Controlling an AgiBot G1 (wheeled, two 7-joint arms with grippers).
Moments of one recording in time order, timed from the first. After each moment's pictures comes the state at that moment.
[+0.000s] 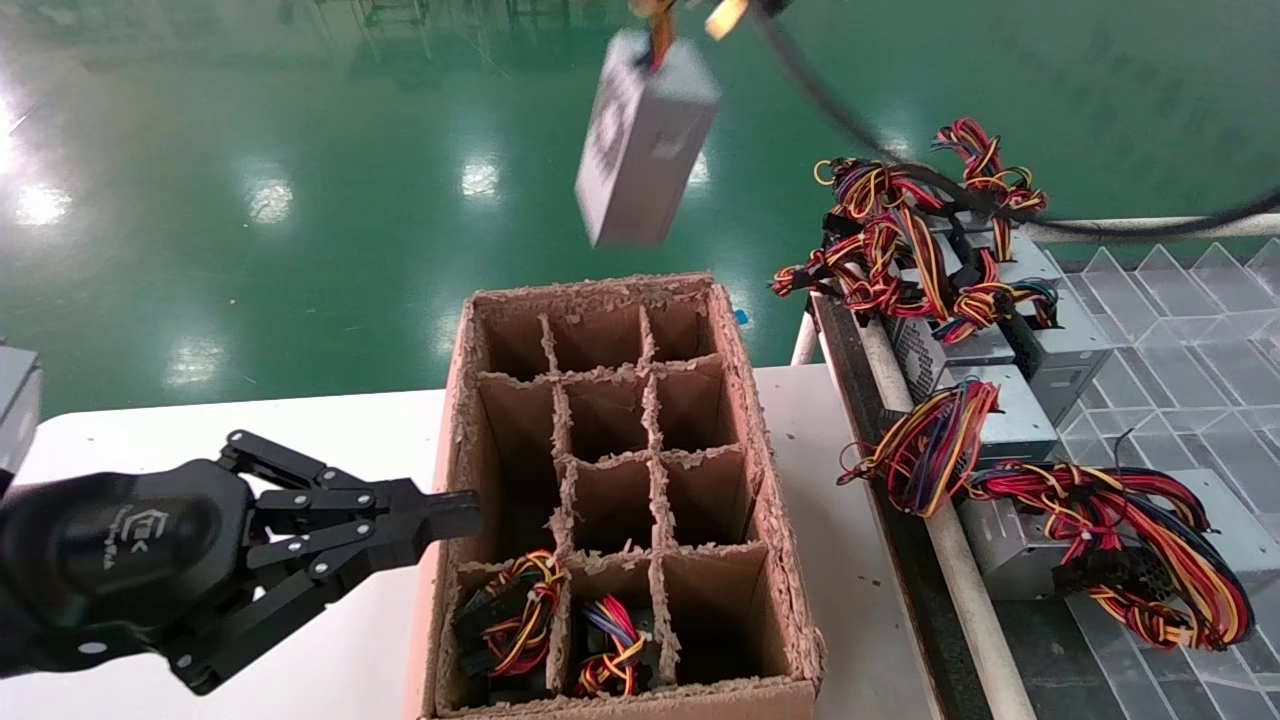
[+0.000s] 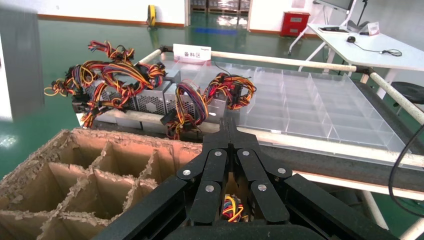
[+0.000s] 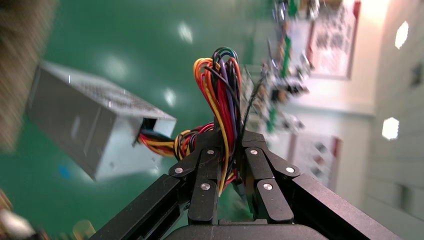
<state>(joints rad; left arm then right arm) -1.10 0.55 0.43 -1.23 0.62 1.42 -0.10 2.16 -1.04 -0.92 1.10 -1.71 -1.05 -0.14</state>
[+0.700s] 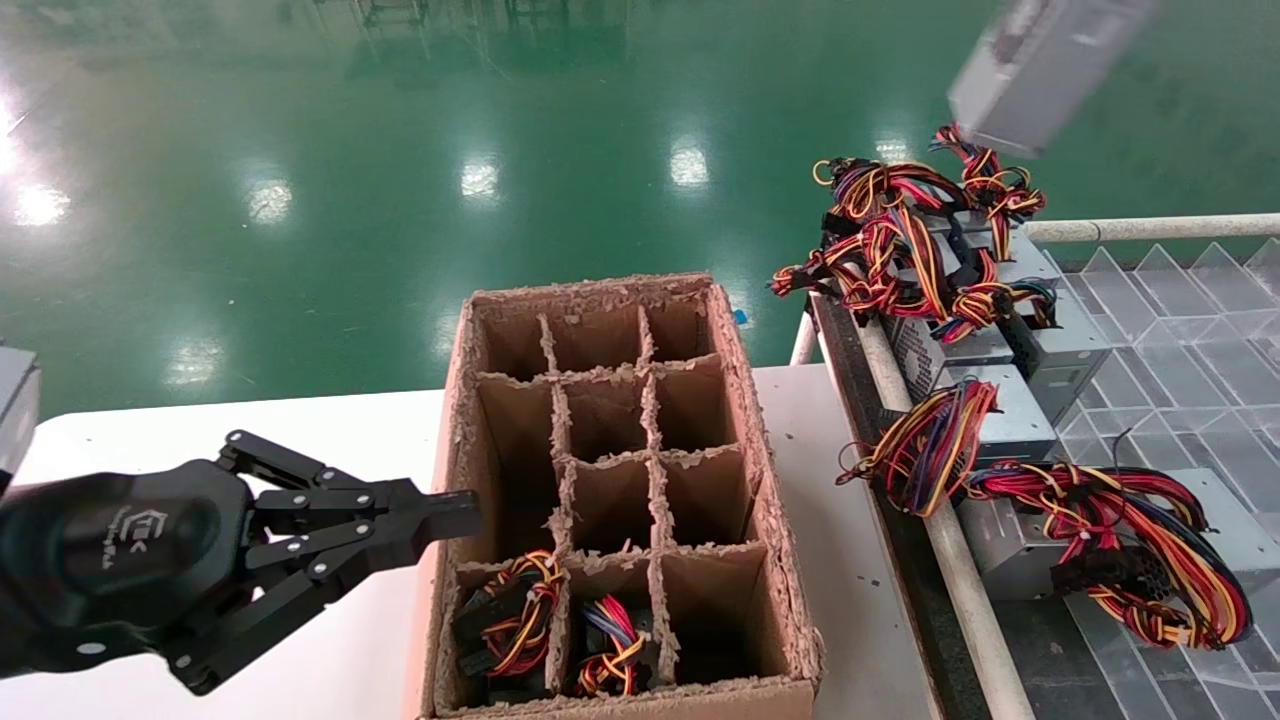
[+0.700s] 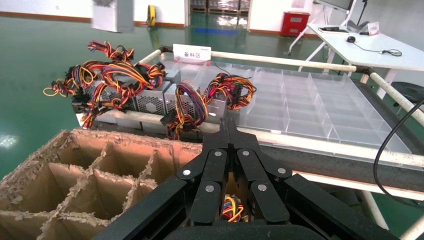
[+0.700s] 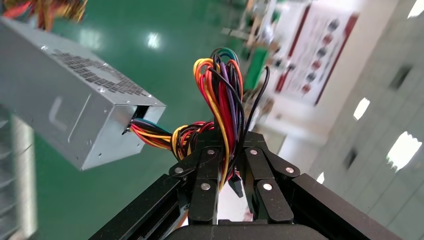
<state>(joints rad) -1.10 0.55 0.43 -1.23 0.62 1.42 -0.10 2.29 -0.79 -0.95 1.06 -1.96 -1.11 -0.16</state>
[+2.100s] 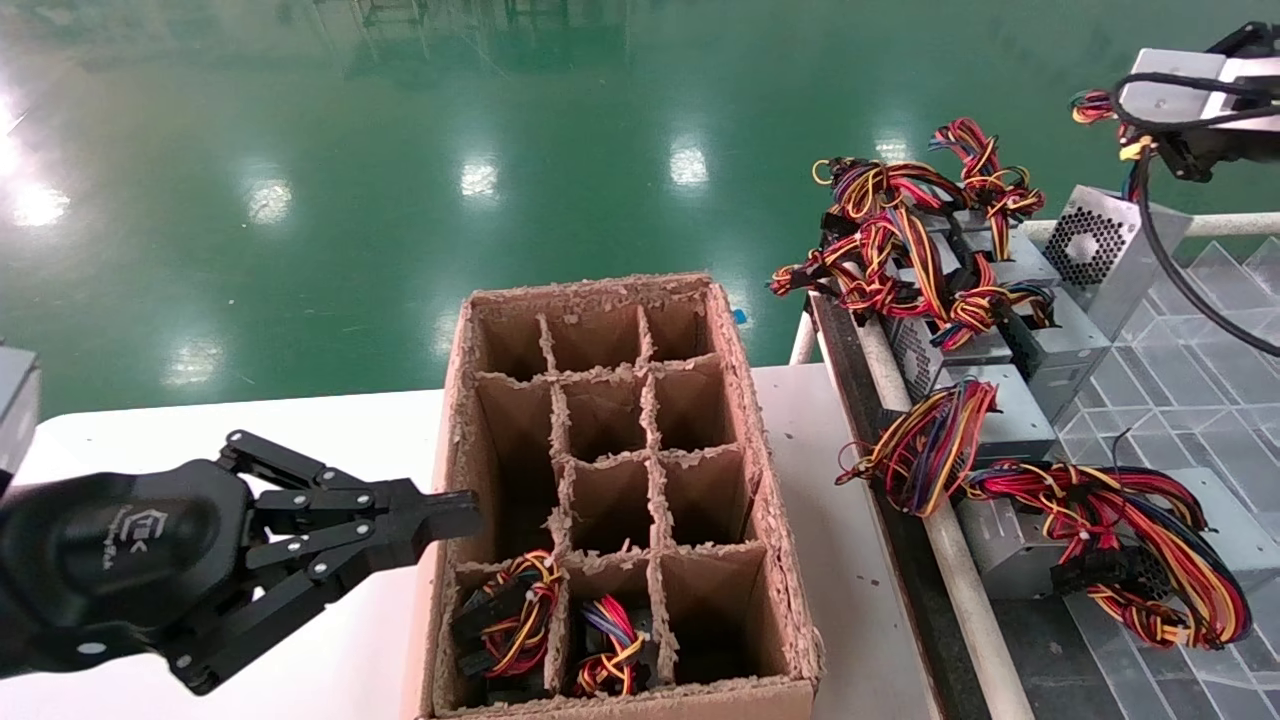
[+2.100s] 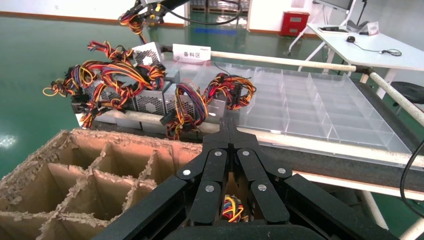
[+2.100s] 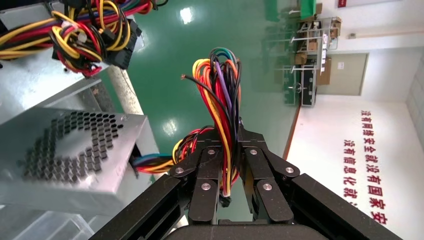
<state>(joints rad) -1.10 0.55 0.43 -1.23 0.62 1.42 -0.10 1.95 -0.86 -0.90 0.51 -1.81 -0.67 -0.24</state>
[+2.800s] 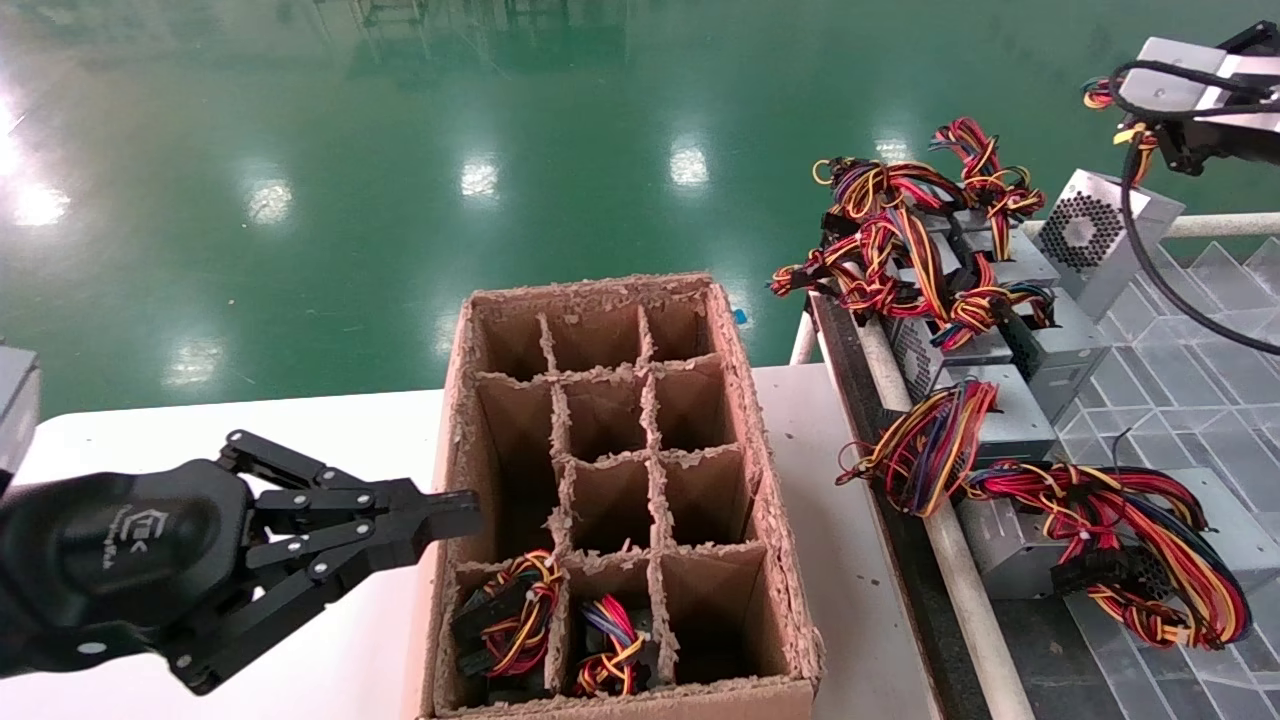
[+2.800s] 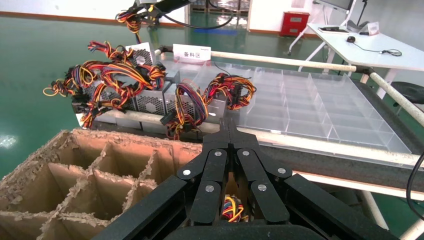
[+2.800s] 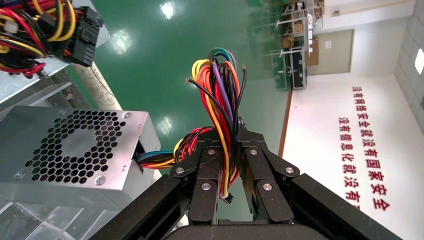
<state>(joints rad) -1.10 0.55 0.43 -1.23 0.62 1.42 -0.10 1.96 -0.96 -0.82 0.25 -1.67 -0.51 -0.46</state>
